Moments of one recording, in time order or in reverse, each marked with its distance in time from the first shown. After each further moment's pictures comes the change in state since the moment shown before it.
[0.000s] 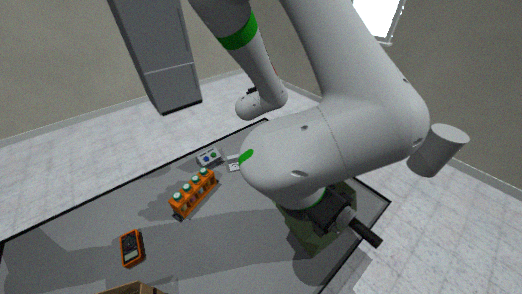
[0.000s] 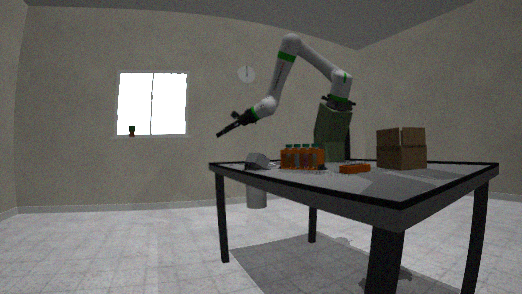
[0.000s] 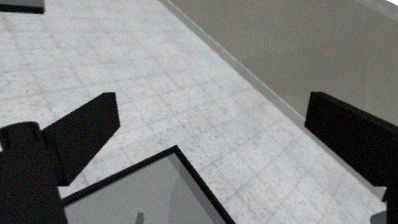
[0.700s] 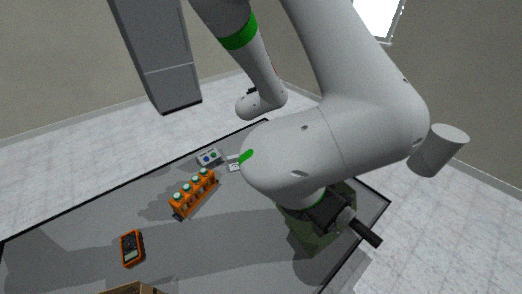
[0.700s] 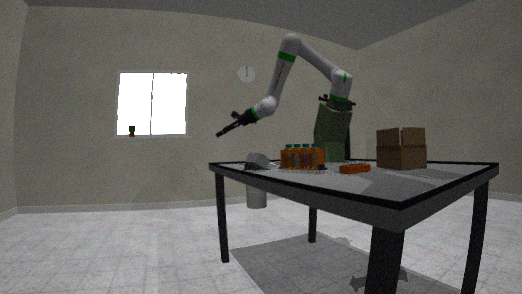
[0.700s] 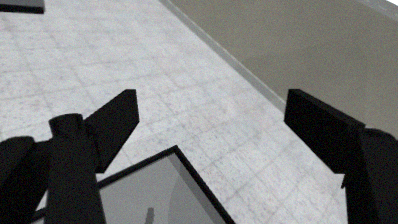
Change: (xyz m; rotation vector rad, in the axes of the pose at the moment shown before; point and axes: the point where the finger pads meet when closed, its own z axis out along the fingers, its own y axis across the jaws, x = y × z) arm 0.000 0.000 0.000 0.000 0.000 0.000
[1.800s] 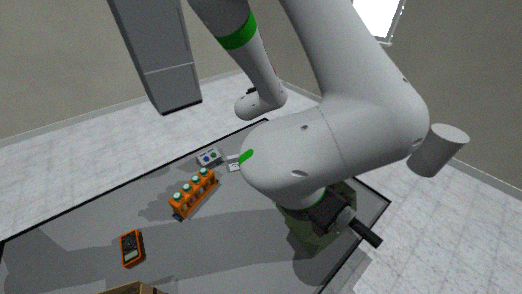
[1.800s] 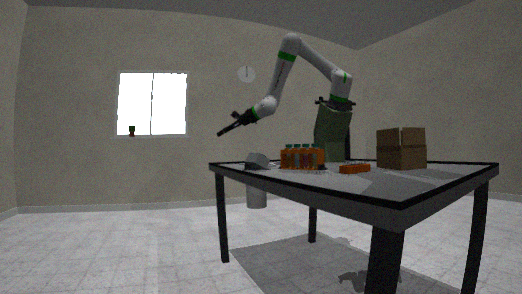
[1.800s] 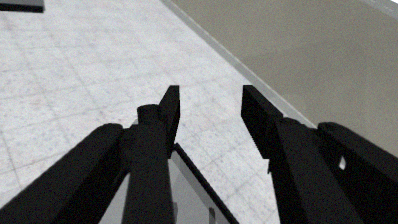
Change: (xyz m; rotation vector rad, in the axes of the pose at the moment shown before) arm -0.001 -0.002 -0.004 -0.001 -0.006 0.003
